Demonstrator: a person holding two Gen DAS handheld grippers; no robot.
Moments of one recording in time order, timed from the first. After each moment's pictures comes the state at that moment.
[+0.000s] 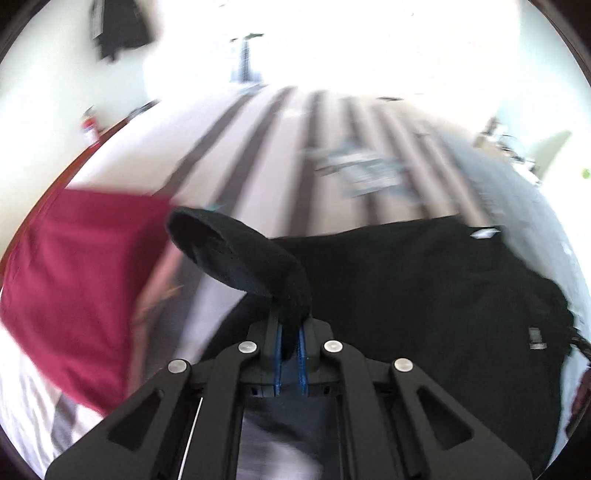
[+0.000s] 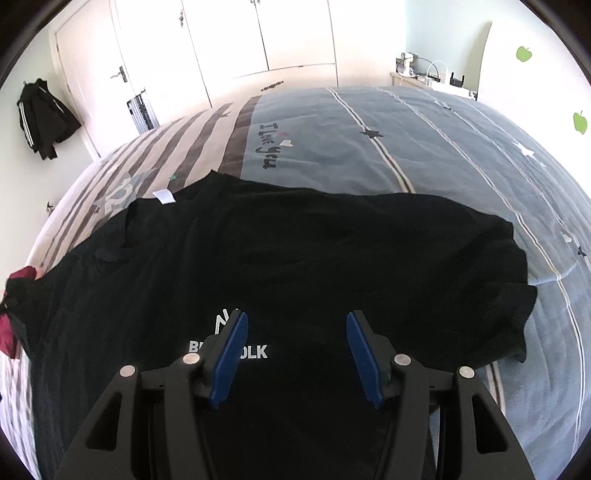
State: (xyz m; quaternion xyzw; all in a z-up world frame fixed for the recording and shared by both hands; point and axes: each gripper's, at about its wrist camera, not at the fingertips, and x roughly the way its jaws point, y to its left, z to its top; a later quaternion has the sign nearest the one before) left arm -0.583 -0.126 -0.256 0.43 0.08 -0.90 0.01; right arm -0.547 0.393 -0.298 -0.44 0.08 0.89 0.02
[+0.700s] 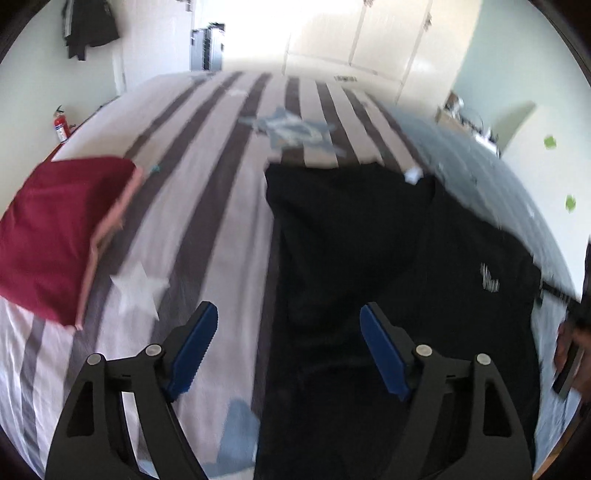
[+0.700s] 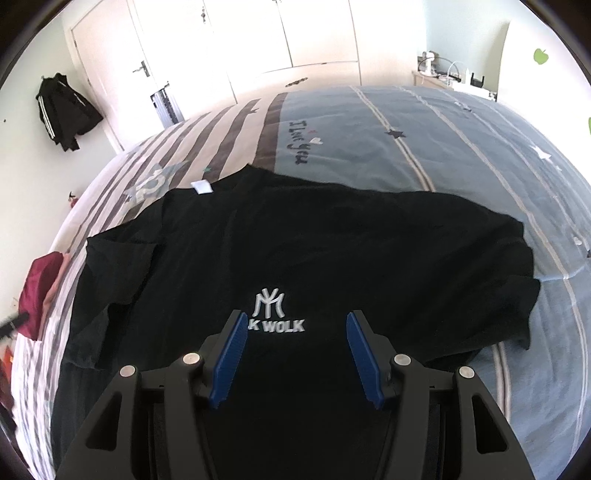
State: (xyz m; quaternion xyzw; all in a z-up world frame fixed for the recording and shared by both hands) left arm -0.472 -0.068 -0.269 0.47 0.06 -0.88 -0.03; right arm -0.528 0.369 -0.287 -0.45 0.09 0.89 -0.03
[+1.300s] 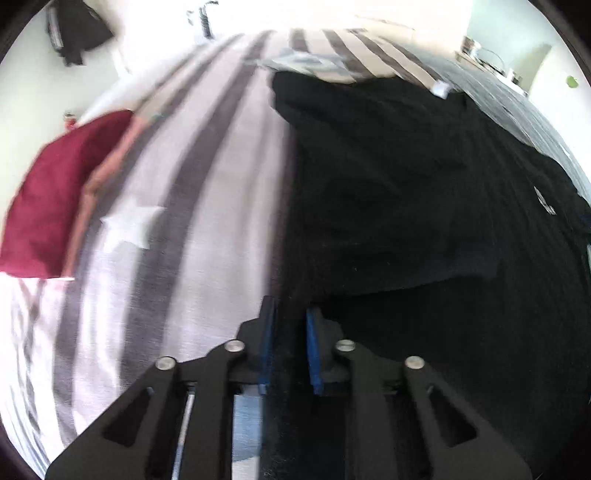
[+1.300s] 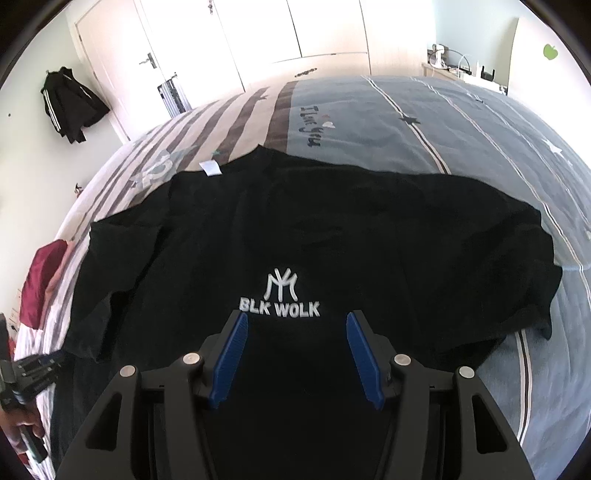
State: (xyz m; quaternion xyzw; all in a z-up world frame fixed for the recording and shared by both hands) left arm -0.458 -0.066 -0.336 0.51 0.00 -0.86 0.04; right arm -0.519 0.363 -0.309 -0.47 0.08 0.88 -0.04
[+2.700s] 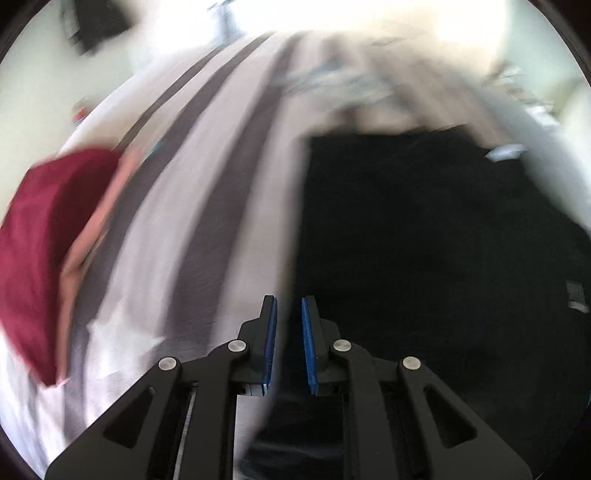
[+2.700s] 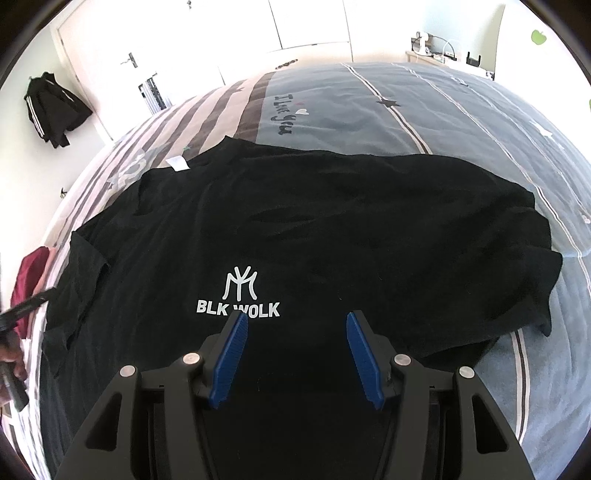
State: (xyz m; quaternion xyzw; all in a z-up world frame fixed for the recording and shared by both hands) left arm -0.568 -0.112 -0.342 0.53 0.06 -0.84 0.10; right arm -0.533 0.380 -0.325 -0.48 0.09 0.87 -0.02
